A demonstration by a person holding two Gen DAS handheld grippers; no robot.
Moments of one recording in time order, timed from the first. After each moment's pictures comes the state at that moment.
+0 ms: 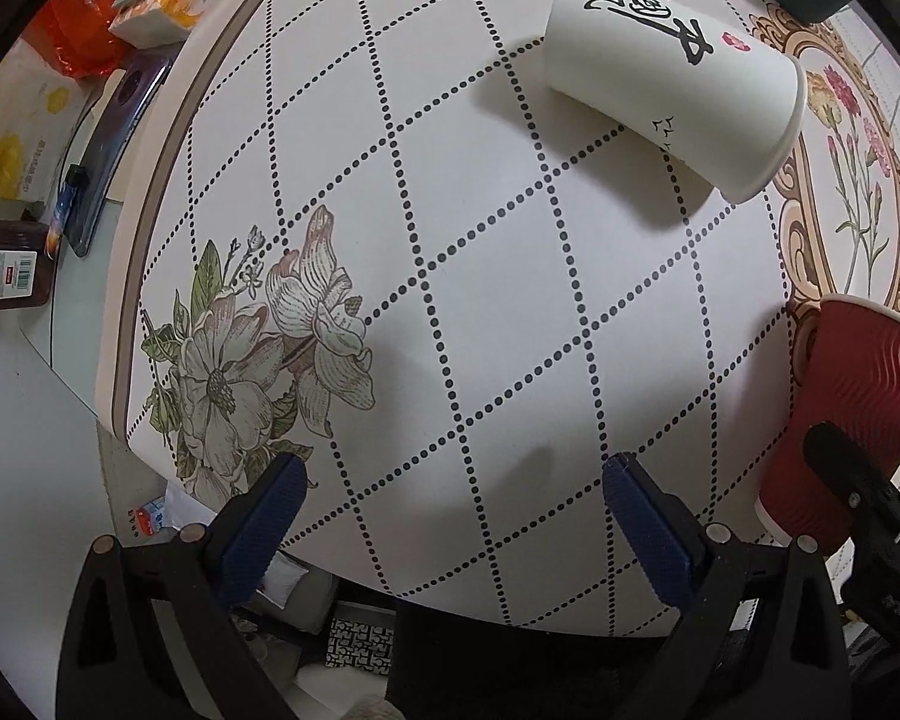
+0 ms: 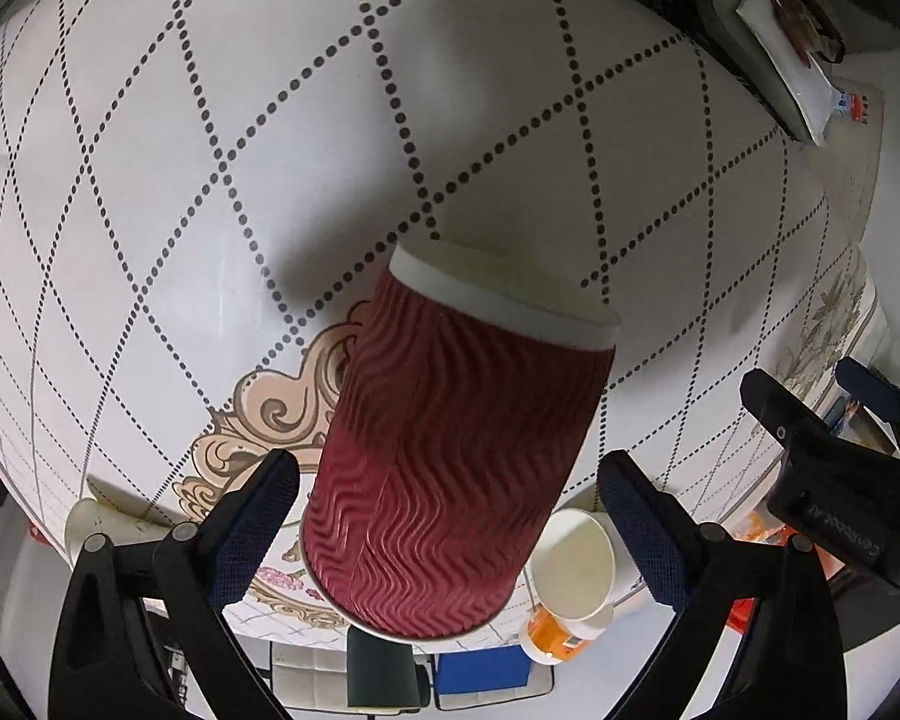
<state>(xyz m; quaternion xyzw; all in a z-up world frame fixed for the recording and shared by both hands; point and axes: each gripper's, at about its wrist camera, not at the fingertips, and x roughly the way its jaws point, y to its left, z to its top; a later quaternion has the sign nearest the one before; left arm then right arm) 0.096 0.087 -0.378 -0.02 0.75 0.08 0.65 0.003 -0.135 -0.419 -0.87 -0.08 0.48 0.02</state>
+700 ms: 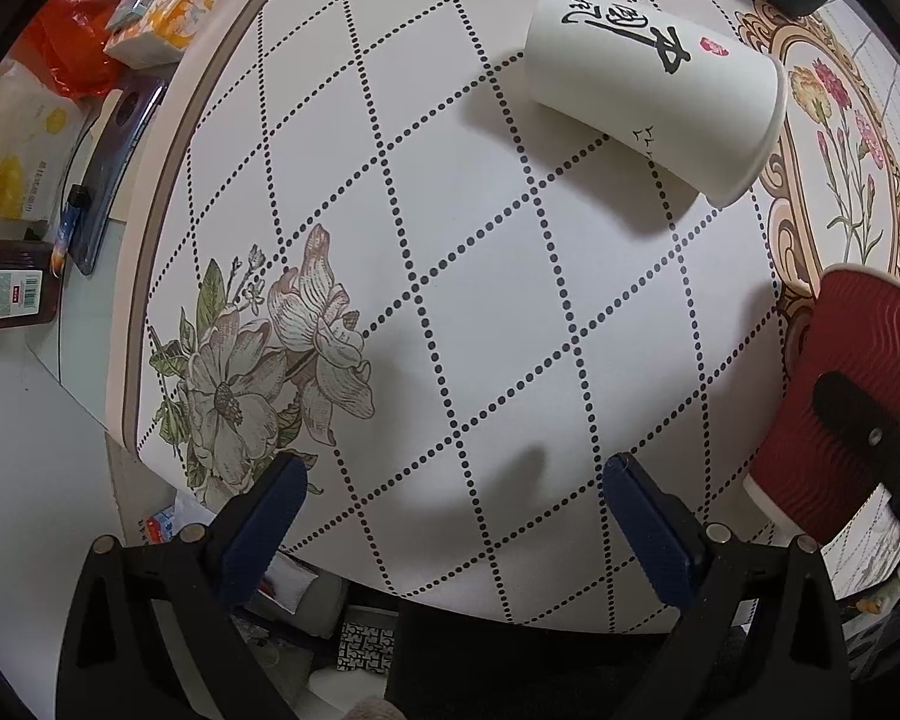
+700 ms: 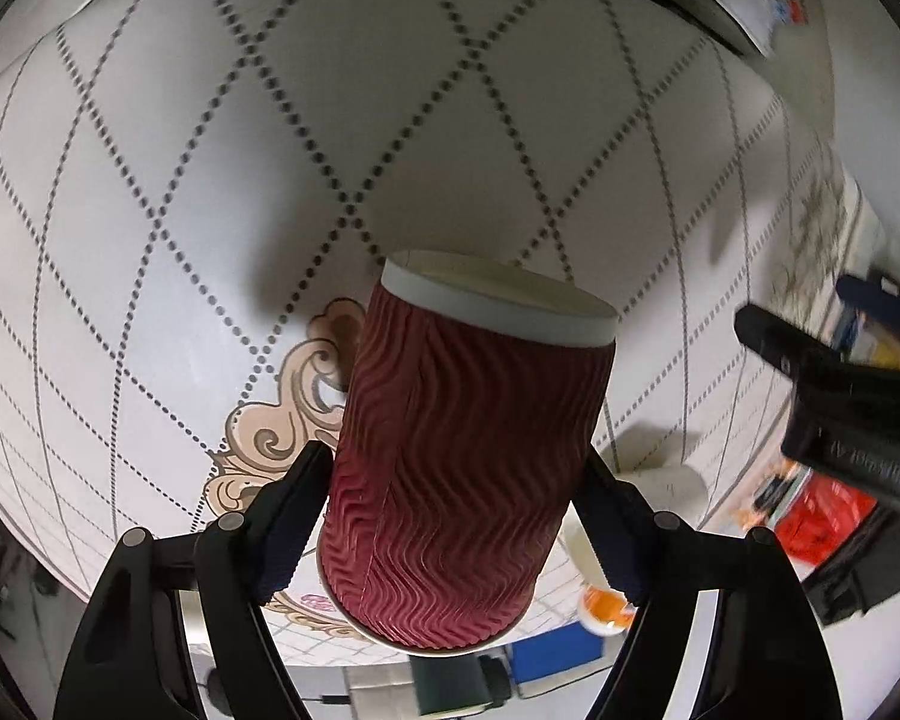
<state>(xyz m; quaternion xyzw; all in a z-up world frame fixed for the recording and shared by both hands) 0.107 0.080 -0.367 0.00 0.75 0.07 0.65 -0.006 -0.101 -0.424 -0.87 0.00 0.48 0.12</state>
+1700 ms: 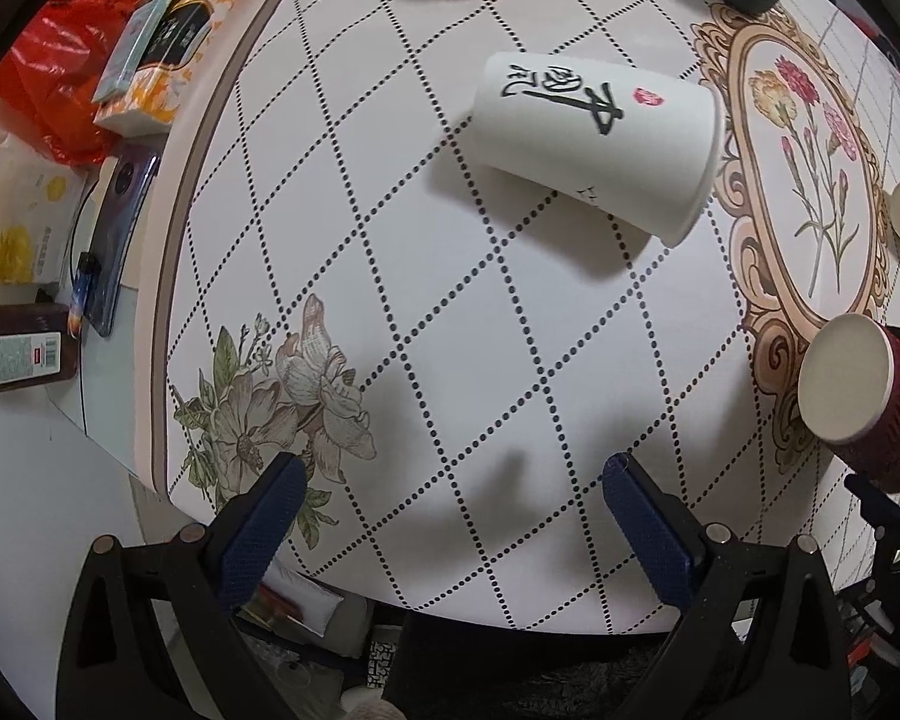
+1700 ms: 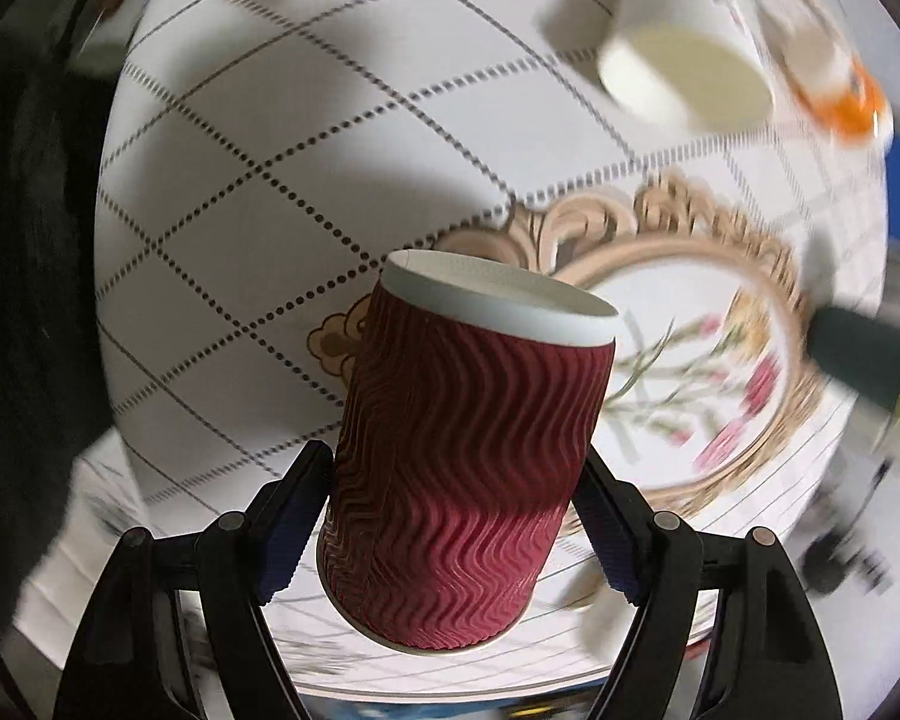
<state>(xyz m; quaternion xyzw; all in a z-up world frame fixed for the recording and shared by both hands) 0.130 0.069 -0.347 0.04 0.74 0.05 0.67 0.107 -0.071 -0.389 -0.57 0.58 0.36 0.46</state>
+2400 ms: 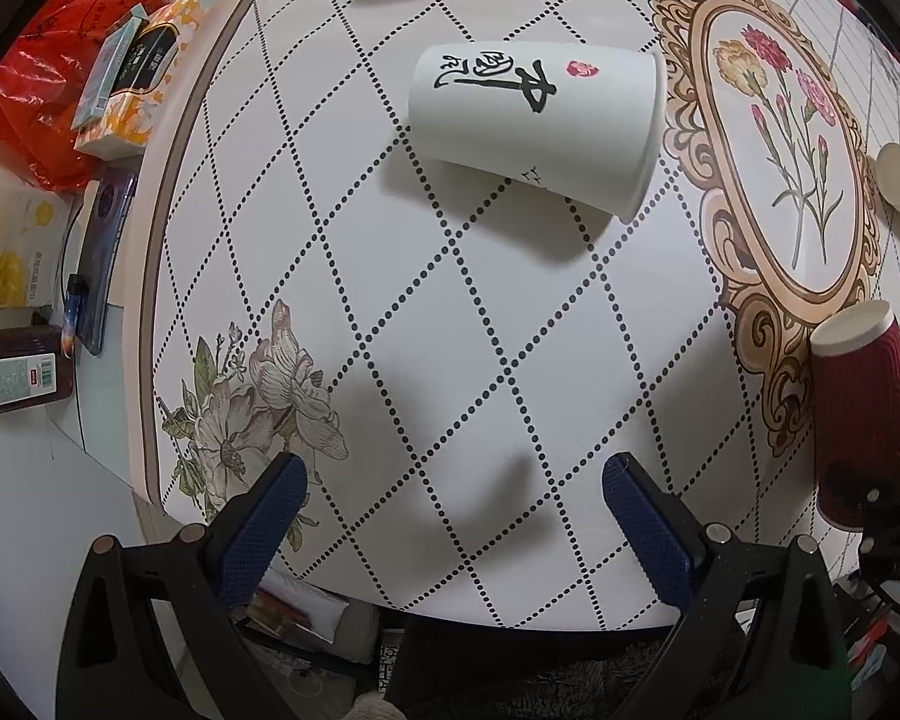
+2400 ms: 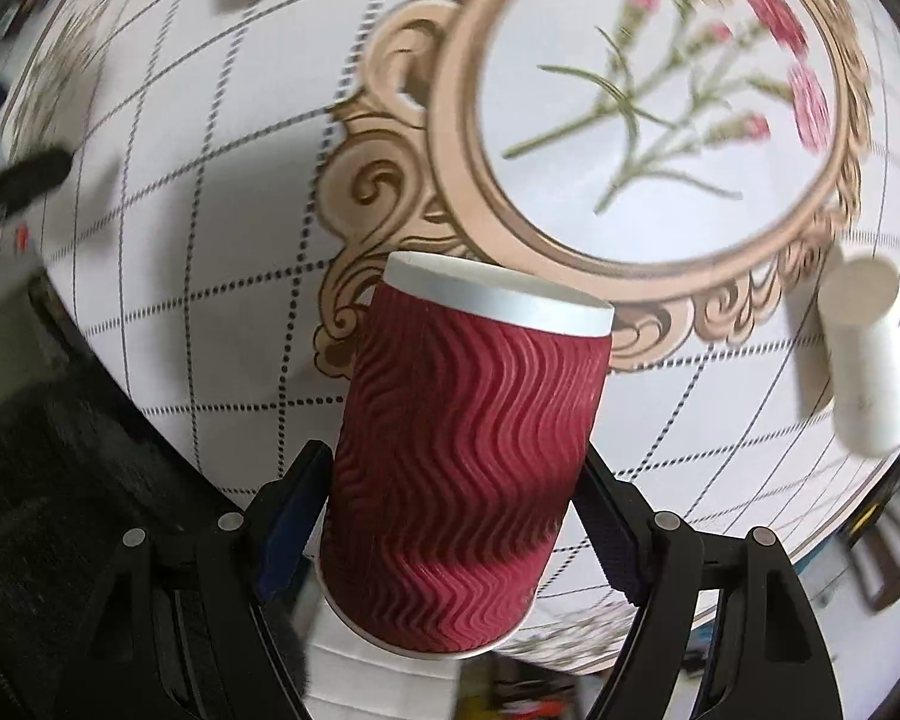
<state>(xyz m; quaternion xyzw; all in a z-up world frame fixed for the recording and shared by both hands) 0.131 0.023 -0.348 0.06 0.74 0.03 0.67 0.194 -0.141 -0.410 -0.23 0.80 0.19 0.52</state>
